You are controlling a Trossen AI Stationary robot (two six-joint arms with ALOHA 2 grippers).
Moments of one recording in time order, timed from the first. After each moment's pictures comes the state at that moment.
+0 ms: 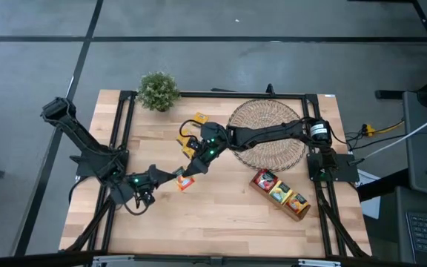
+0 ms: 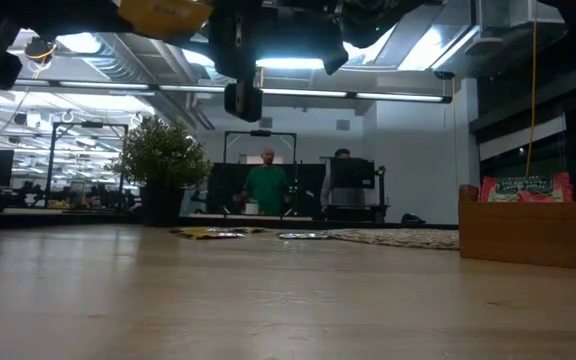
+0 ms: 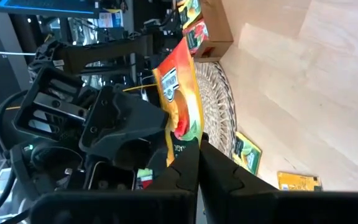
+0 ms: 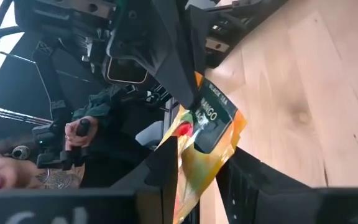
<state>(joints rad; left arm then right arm) -0.78 1.06 0.54 0.00 -1.00 1.11 -0.03 2.05 1.51 0.18 -0.68 0.86</state>
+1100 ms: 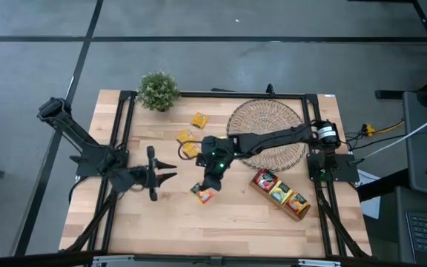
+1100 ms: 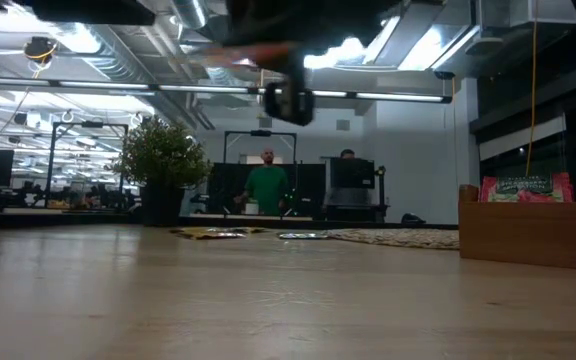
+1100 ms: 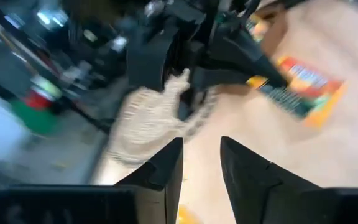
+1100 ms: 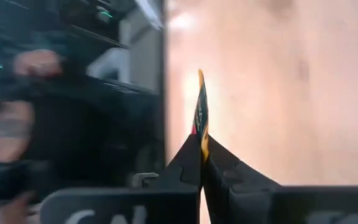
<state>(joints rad) -0.68 0.97 0.54 0.00 -0.89 0.19 0.05 1.97 1.51 -0.27 -0.64 0.60</state>
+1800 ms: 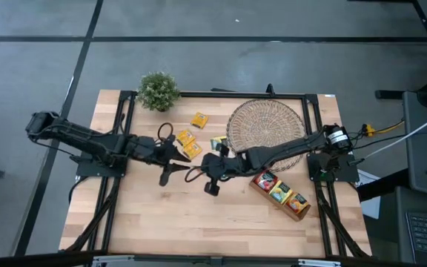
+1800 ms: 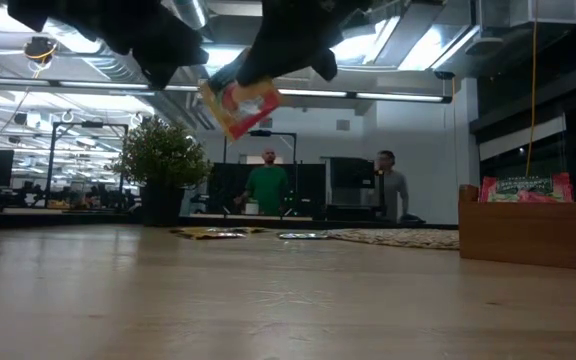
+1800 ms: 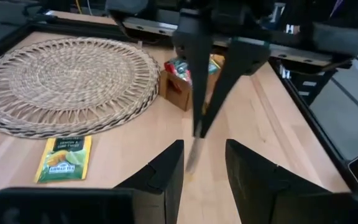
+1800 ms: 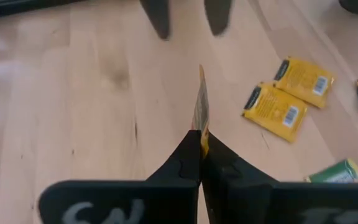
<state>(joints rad) -0.16 1.00 0.54 0.11 -0.08 -0.21 0.23 1.89 1.51 -0.41 0.29 0.36</state>
